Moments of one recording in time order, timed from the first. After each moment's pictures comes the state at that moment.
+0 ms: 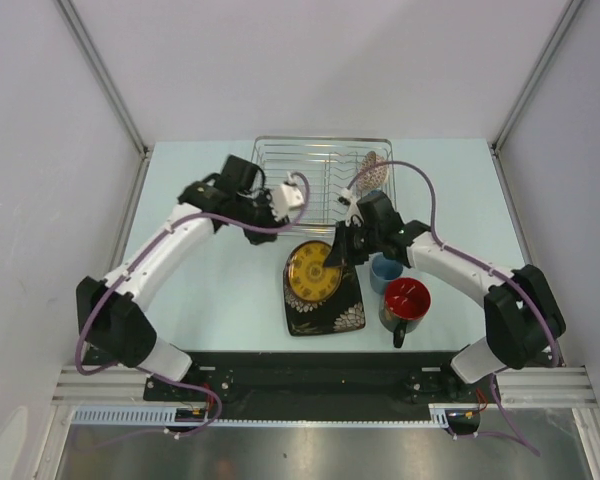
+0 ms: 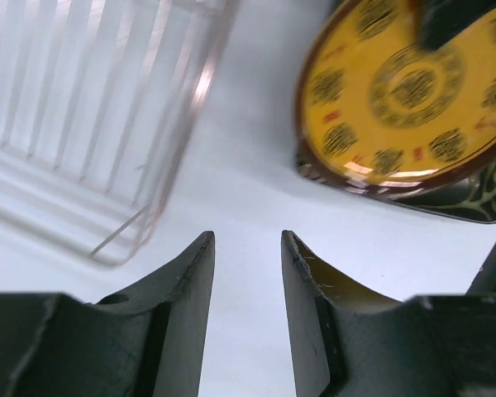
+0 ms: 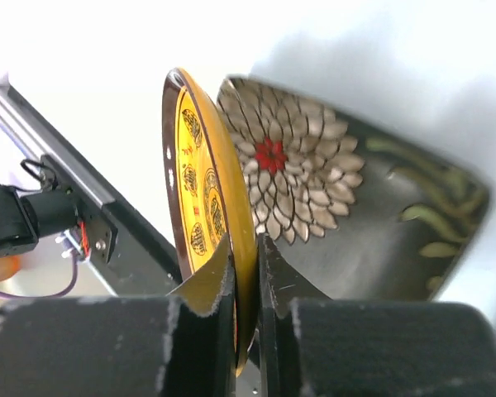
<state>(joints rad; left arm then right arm) -0.53 1.50 1.37 -0.85 0.34 0.68 0.60 1.52 1.01 -0.30 -0.43 0.50</state>
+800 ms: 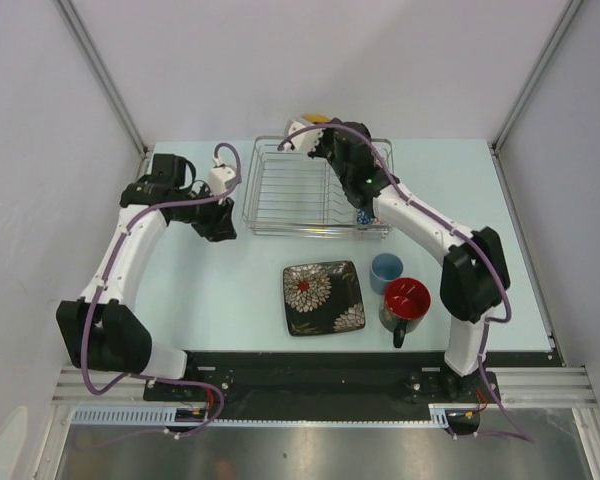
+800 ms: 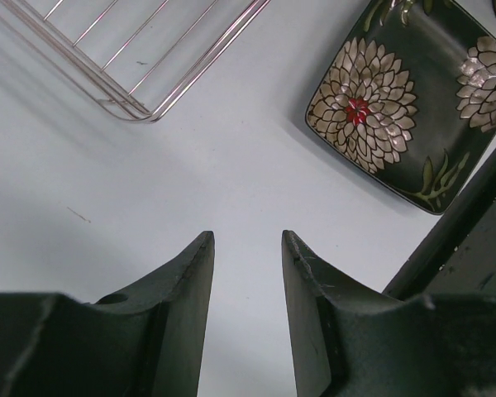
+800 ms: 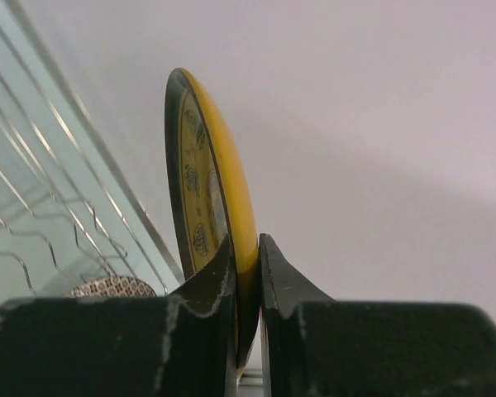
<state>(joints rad) -0.08 1.41 1.34 -0.98 0.61 0.57 0.63 1.83 1.64 0.17 0.28 -1.04</state>
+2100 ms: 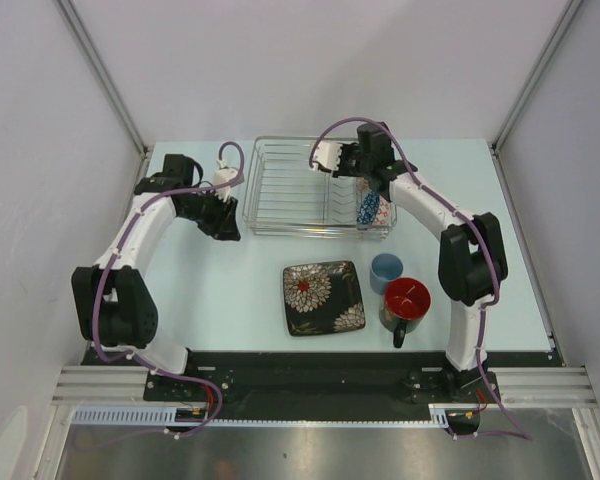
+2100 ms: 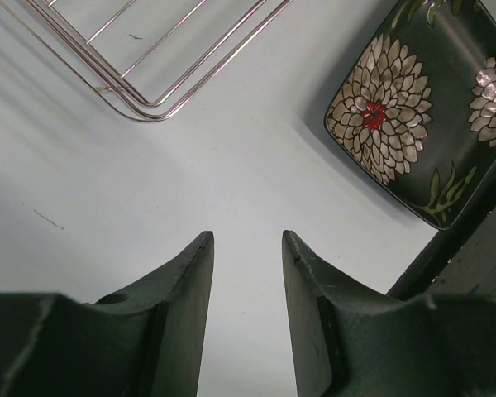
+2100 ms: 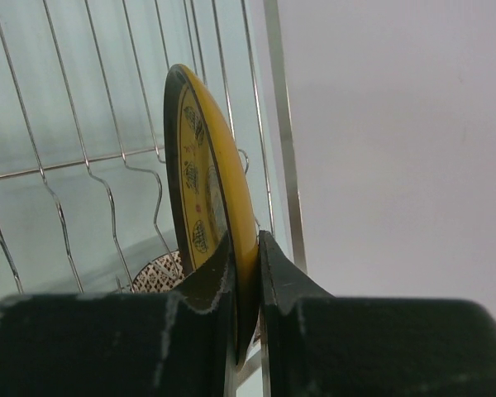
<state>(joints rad) -0.05 1.57 1.34 -0.93 0.63 0.51 0.42 1.97 1.67 -0.15 -0.23 -1.13</state>
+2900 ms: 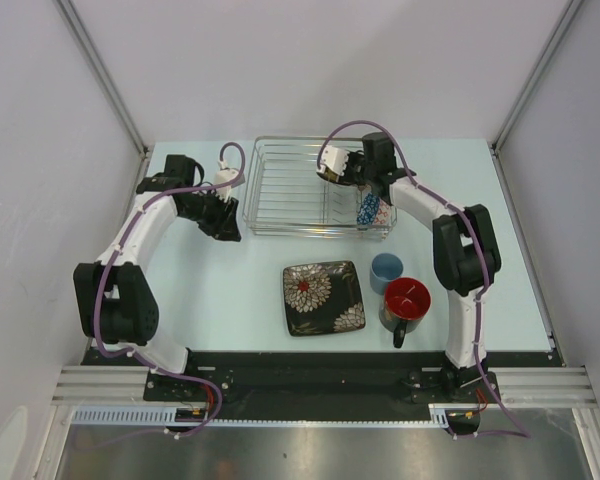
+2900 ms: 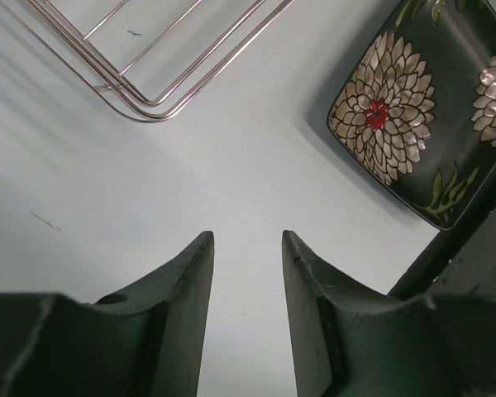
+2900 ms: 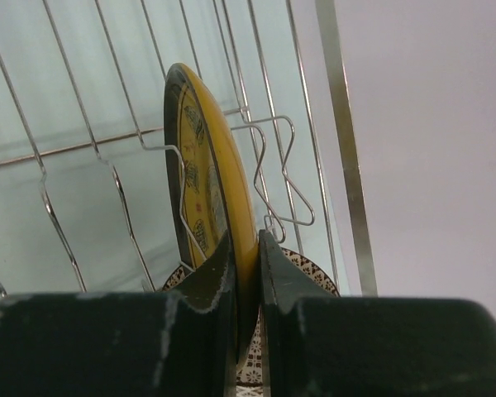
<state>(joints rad) -0.05 1.59 1.34 -0.92 0.63 0.51 0.37 2.07 1.61 -0.05 -0.25 -1.05</state>
